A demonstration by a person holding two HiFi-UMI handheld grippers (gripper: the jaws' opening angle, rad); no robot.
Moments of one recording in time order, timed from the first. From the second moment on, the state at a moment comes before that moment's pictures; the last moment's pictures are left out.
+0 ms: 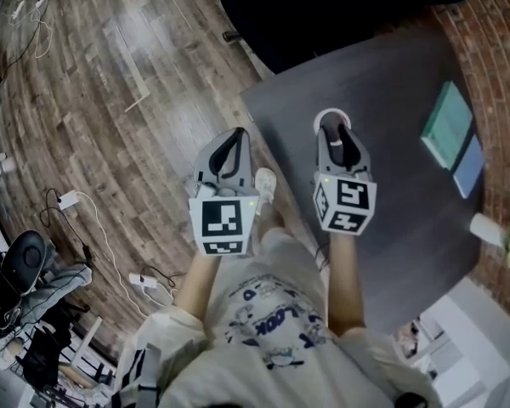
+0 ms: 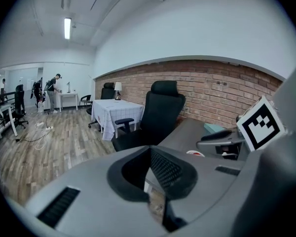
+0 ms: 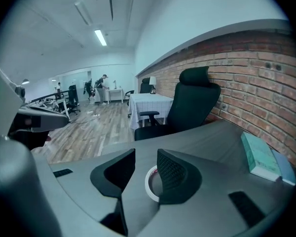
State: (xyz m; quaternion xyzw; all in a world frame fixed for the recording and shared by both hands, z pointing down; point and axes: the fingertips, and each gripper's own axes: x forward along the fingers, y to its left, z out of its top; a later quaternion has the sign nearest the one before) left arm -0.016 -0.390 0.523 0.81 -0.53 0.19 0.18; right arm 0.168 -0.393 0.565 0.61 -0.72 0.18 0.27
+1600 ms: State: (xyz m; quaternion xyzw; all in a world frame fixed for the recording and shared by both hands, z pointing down) left arm -0.027 -0.383 0.602 0.78 -0.54 0.23 0.24; right arm 0.169 -0.389 0.666 0.51 -0.71 0.28 0.41
